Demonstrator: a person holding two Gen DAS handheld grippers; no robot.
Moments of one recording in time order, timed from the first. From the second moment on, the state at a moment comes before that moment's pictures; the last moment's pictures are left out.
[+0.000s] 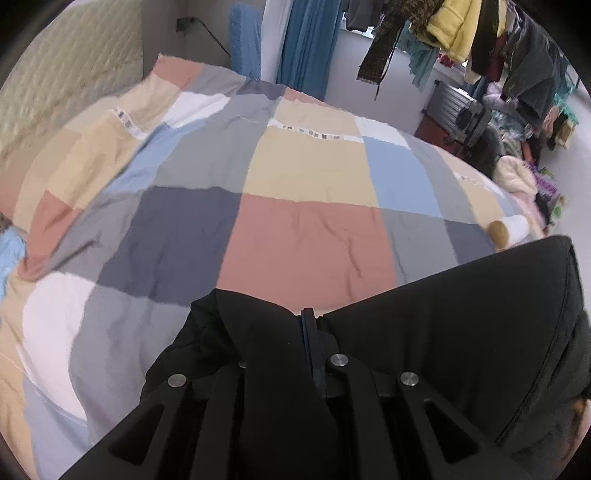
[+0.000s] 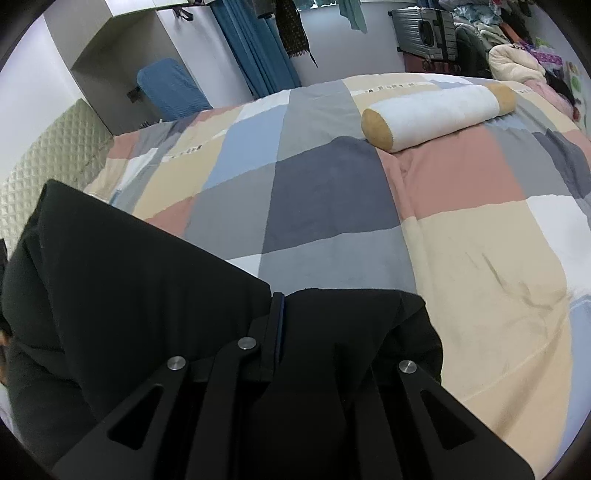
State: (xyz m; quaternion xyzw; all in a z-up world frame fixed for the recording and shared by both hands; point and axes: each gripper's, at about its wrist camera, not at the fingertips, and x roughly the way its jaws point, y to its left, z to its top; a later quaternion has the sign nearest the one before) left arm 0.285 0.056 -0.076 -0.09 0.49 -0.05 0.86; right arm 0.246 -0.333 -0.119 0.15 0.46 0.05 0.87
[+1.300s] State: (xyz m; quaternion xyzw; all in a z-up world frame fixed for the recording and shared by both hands) left arm 0.157 -0.054 -0.007 0.04 0.38 -0.11 0.92; right arm 0.147 -0.198 -0.039 0.06 0.37 0.06 0.92
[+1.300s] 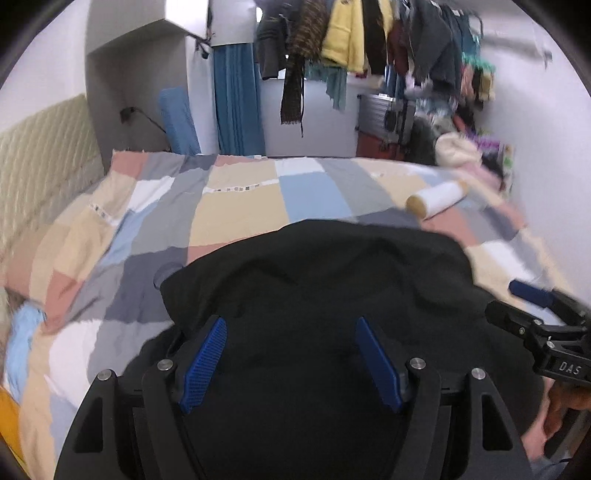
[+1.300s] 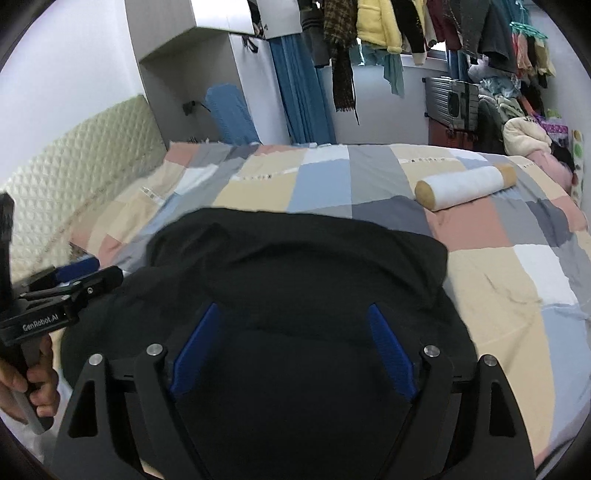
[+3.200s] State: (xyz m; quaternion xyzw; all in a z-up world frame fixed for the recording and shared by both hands) left arm 0.196 0.037 -0.097 0.00 0.36 0.00 0.93; right arm 0.215 -0.239 -0.126 0.05 0.36 0.04 0.93
